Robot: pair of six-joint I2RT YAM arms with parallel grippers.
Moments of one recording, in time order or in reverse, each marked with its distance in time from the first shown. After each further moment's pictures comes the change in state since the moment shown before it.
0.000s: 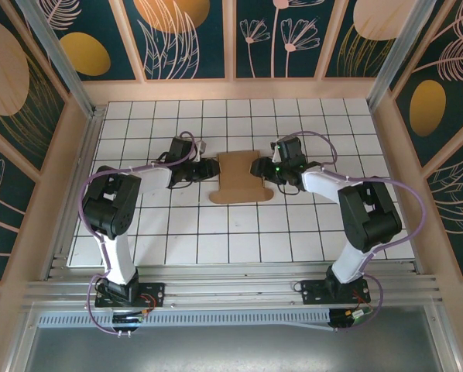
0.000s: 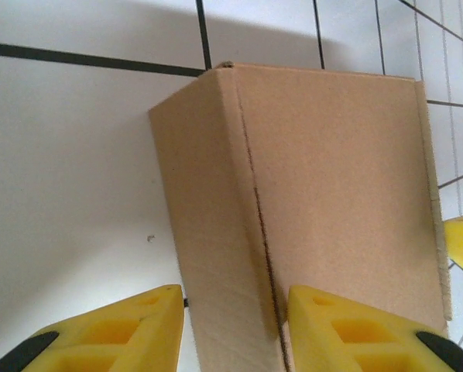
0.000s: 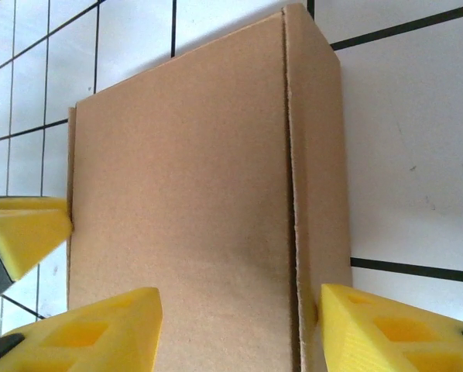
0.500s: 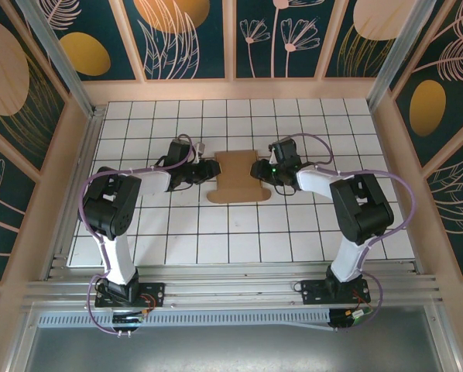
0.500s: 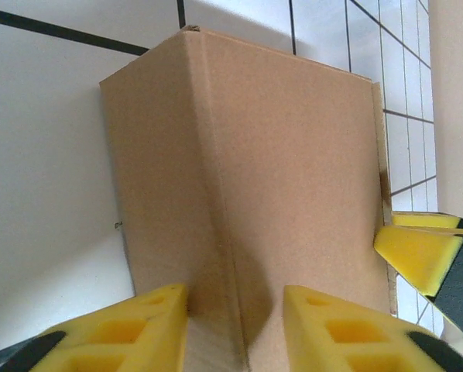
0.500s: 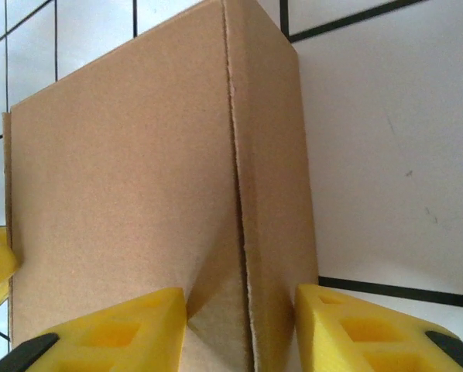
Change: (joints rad) left arm 0.001 -0.008 -0.055 0.116 0.051 -0.108; right arm 0.016 0.081 0.026 0.024 0.043 0.016
